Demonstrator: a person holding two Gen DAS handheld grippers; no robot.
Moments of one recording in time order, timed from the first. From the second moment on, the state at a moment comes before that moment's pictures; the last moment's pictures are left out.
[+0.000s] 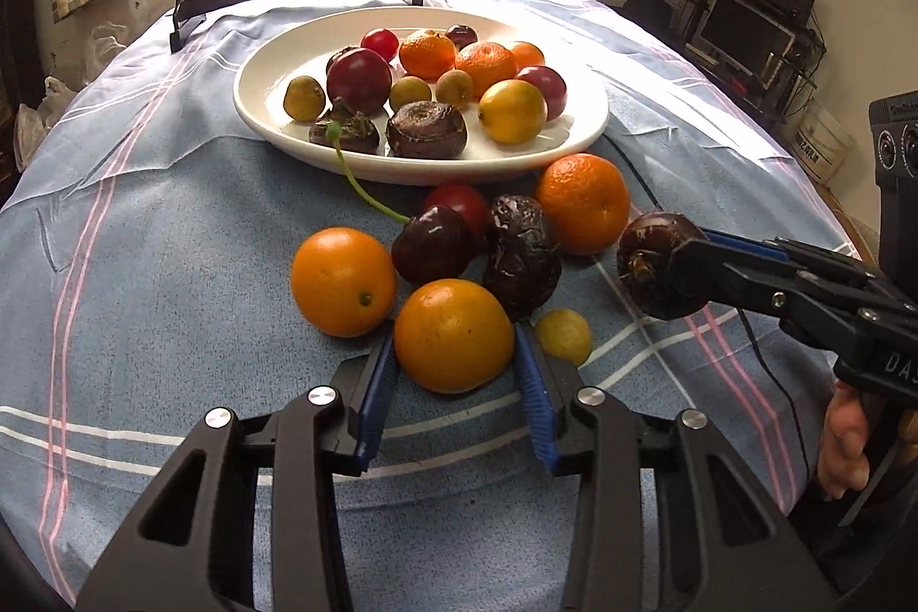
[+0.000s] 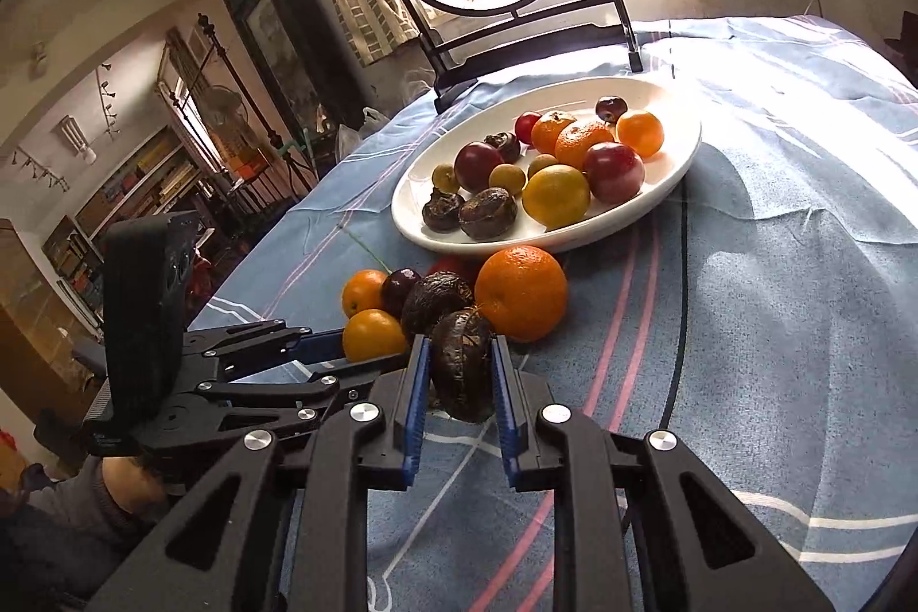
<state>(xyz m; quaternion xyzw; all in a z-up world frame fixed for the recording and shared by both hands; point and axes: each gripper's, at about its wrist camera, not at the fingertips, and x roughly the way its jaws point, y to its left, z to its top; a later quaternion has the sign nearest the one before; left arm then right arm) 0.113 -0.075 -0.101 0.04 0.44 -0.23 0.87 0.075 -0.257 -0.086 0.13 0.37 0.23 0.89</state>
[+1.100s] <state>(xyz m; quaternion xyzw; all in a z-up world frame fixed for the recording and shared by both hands) 0.257 -0.057 -0.032 -0.02 0.39 -0.21 0.89 0.232 -0.247 -0.026 0.15 0.37 0.18 0.90</state>
